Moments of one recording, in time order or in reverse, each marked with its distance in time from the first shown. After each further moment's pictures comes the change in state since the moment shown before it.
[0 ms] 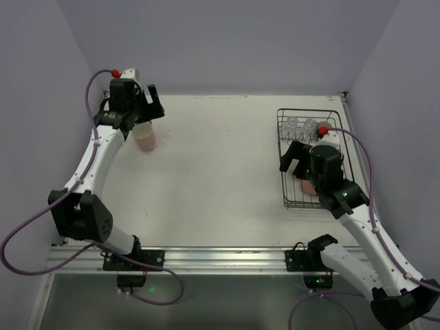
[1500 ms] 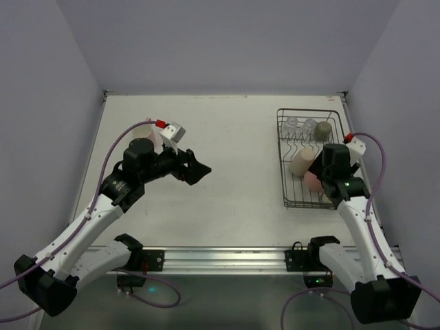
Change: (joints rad) left arm -0.459 -0.644 -0.621 0.308 0.413 0.042; right arm -0.329 0.092 -0.053 -0.098 0.208 0.055
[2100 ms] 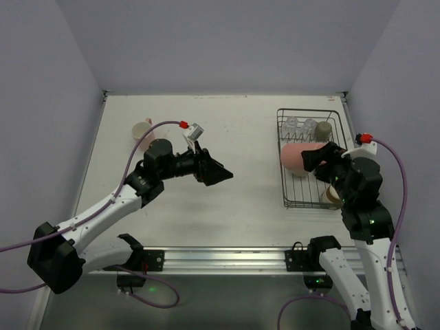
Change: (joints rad) left arm -0.077 0.161 -0.087 0.377 0.209 -0.286; right arm 0.039 -0.318 0.135 -0.015 -0.370 -0.003
